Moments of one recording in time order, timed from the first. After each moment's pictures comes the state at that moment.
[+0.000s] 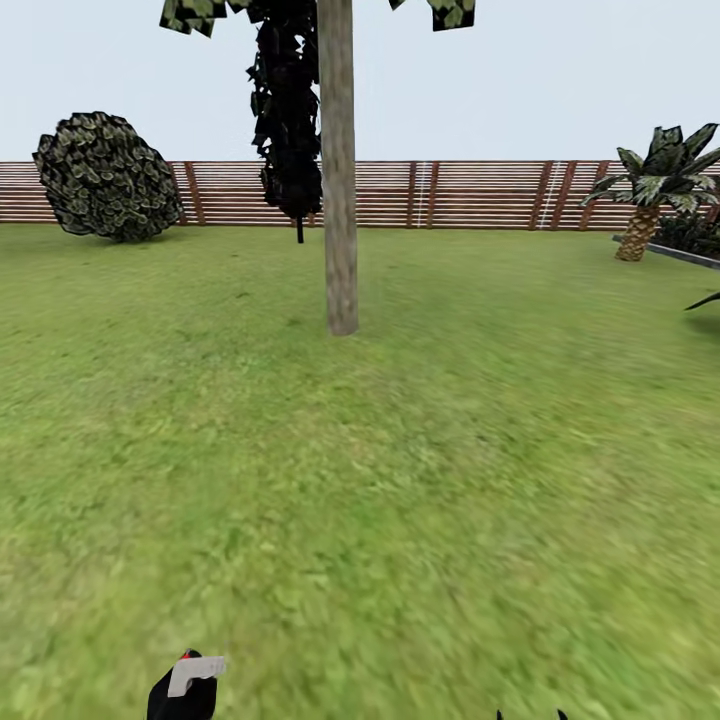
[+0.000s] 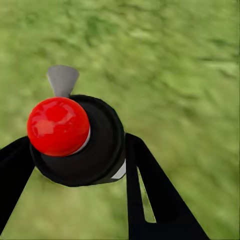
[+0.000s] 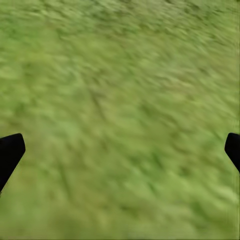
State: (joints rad) left arm -0.35 0.06 0.16 -0.23 -0.11 -0.44 0.03; right arm -0.13 -0.05 0.00 -0.31 0.11 -0.79 -0.16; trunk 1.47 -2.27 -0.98
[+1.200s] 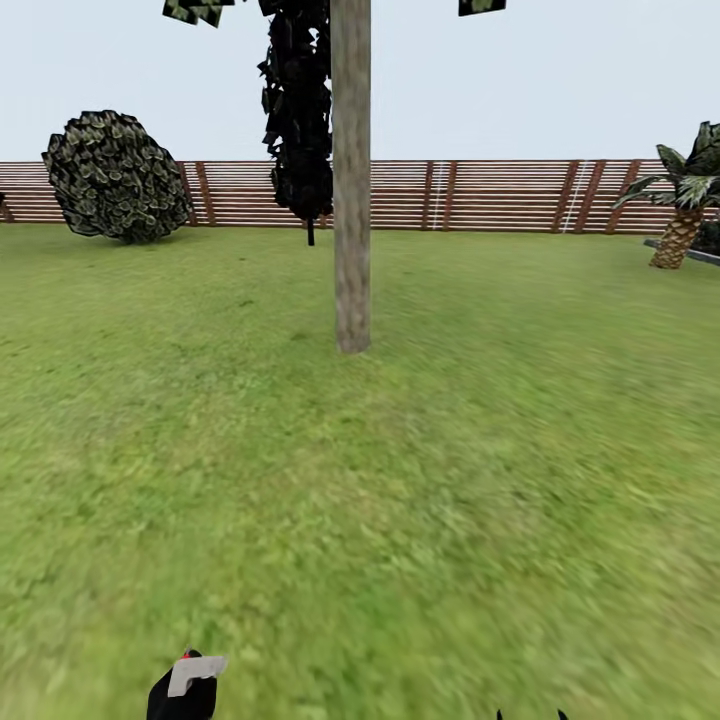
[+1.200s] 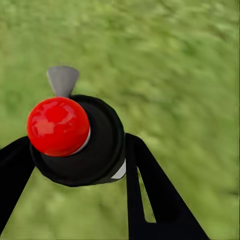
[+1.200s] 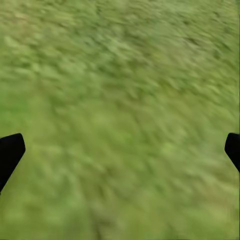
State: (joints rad) left arm -0.35 0.06 0.16 -0.23 -0.11 -0.45 0.03; right arm -0.13 -0.05 0.00 -0.31 0.11 -0.79 -0.16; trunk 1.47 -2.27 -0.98
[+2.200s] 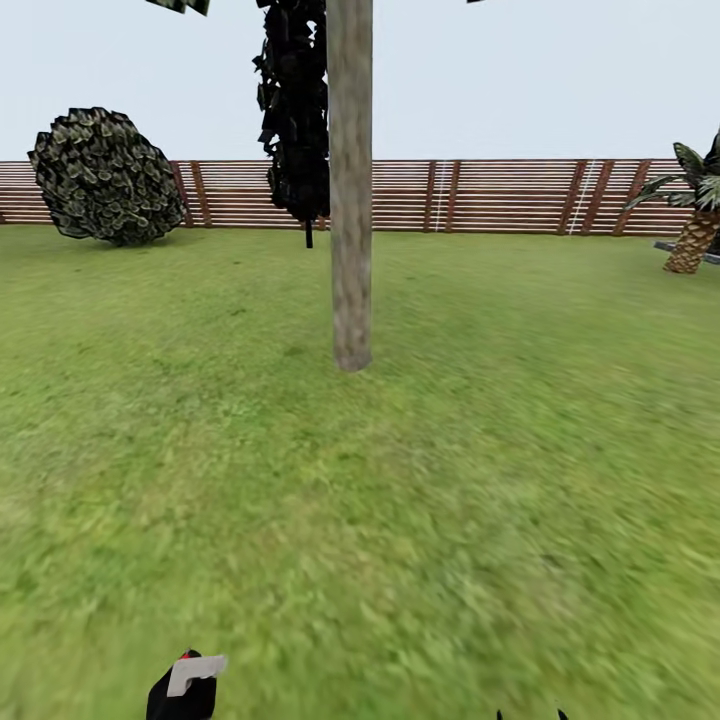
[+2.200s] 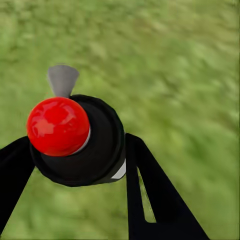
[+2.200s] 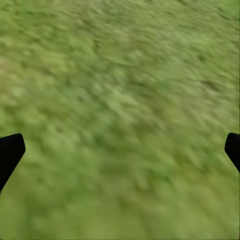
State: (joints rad) left arm -0.35 0.06 0.16 -0.23 -0.11 -0.45 0.03; right arm -0.13 -0.05 0.00 -0.31 0.11 -0.79 -0.16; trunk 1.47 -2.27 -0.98
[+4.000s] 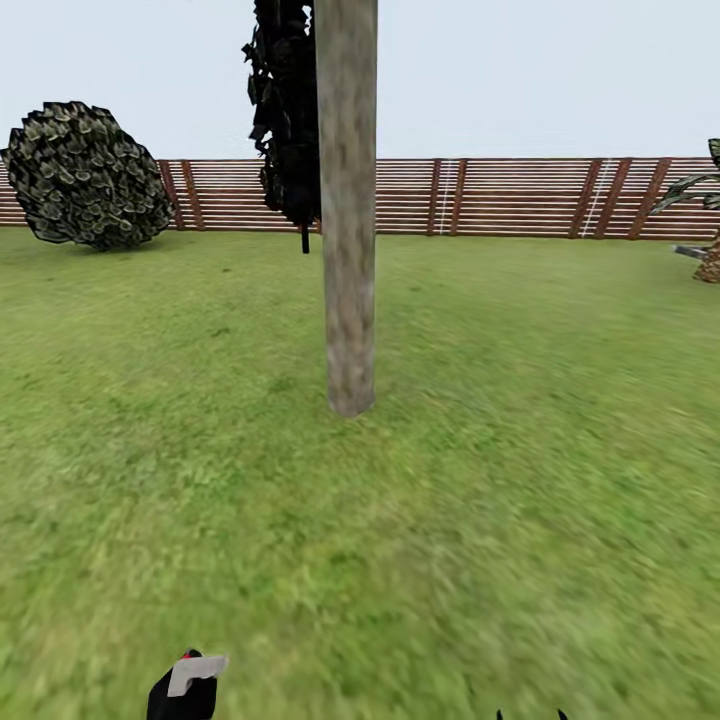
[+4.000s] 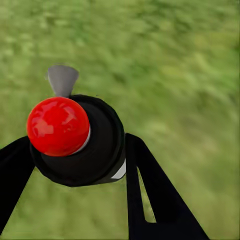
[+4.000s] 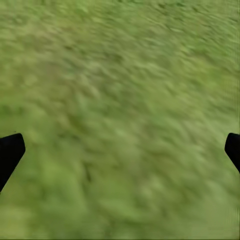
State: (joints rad) left arm -0.35 0.06 0.16 -0.23 -0.11 -0.45 0.02; right arm -0.13 -0.05 0.00 -0.31 0.11 -0.79 -0.16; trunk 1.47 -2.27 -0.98
